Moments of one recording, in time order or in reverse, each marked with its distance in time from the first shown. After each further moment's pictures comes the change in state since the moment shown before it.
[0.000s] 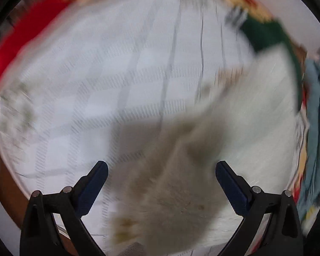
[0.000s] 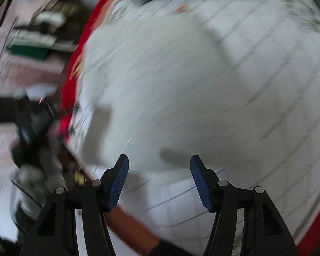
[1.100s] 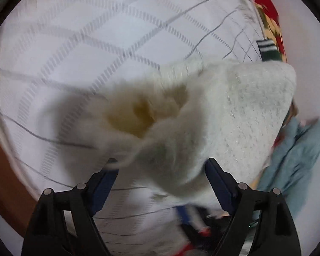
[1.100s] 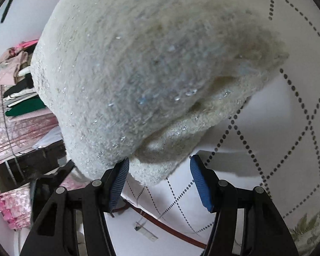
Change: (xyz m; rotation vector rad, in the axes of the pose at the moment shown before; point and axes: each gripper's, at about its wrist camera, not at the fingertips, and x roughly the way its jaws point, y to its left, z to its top) left arm 0.006 0.052 -0.086 -0.552 0.064 -0.352; right arm 0.113 -0.039 -0.042 0.370 0.096 0.275
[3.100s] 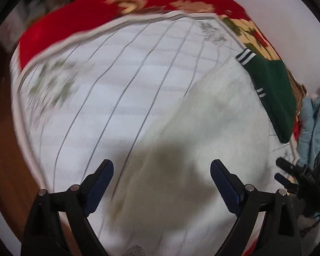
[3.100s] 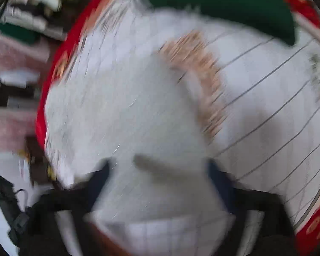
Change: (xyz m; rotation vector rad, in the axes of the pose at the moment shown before) left arm -0.065 -0.056 0.030 0.445 -0.319 0.275; right arm 0.013 0.260 0.123 -0.555 -0.104 -0.417
